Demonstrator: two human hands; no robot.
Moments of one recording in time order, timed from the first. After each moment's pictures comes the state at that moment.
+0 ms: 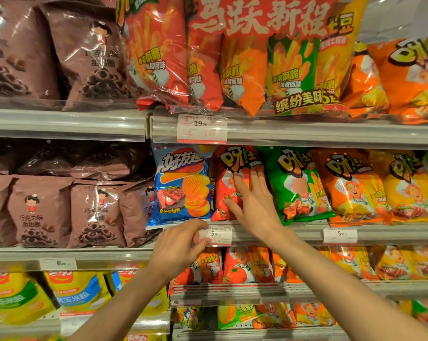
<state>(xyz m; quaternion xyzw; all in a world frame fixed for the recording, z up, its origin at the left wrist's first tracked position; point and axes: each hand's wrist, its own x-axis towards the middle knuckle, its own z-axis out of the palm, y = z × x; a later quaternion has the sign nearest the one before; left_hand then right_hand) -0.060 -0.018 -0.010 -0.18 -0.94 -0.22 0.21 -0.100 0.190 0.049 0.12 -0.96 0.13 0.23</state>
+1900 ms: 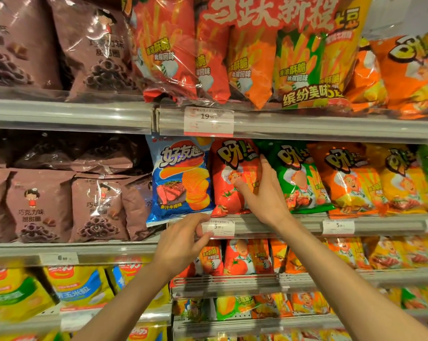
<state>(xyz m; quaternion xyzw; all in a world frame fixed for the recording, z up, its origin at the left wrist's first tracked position) -0.053 -0.023 -0.013 -0.18 -0.93 -0.27 0.19 -0.094 0.199 0.057 0.07 -0.90 0.36 0.25</state>
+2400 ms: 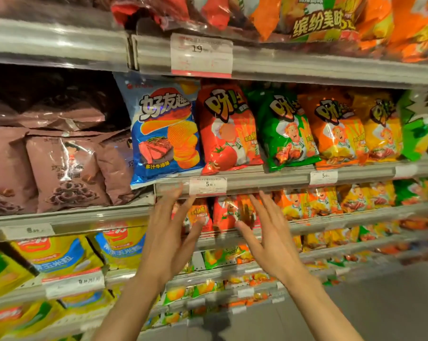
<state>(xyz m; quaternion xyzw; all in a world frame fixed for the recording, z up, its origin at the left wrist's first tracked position) -0.015 -0.031 -0.076 -0.22 -0.88 -0.31 0.29 0.031 0.204 -0.066 0.03 -0.95 0.24 0.20</state>
